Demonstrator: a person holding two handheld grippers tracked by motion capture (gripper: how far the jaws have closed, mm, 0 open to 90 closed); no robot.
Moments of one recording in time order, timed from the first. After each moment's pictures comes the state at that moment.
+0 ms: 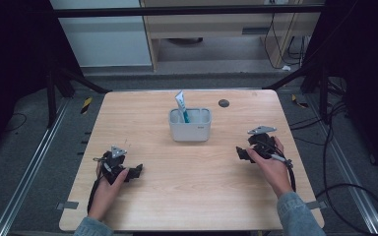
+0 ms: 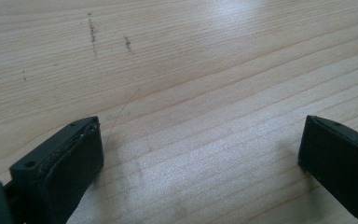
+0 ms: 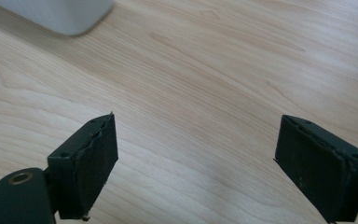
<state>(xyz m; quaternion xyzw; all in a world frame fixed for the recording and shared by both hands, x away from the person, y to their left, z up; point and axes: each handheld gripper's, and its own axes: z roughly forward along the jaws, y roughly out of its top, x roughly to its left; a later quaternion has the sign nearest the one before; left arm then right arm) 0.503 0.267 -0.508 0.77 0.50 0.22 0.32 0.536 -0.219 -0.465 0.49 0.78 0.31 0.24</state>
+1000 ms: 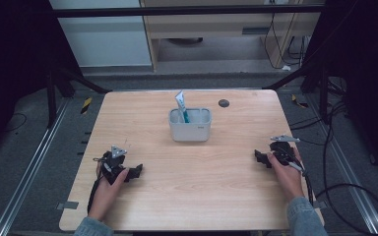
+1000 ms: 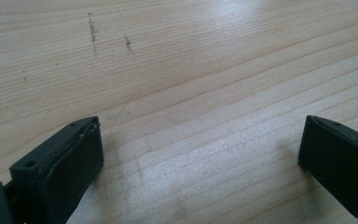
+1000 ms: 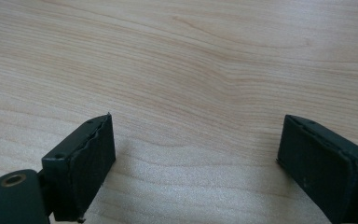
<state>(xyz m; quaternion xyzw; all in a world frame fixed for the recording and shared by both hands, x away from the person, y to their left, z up) 0.503 0.267 -0.508 0.77 0.50 0.22 0.32 0.534 -0.285 -0.511 0.57 0.72 0.33 0.24</state>
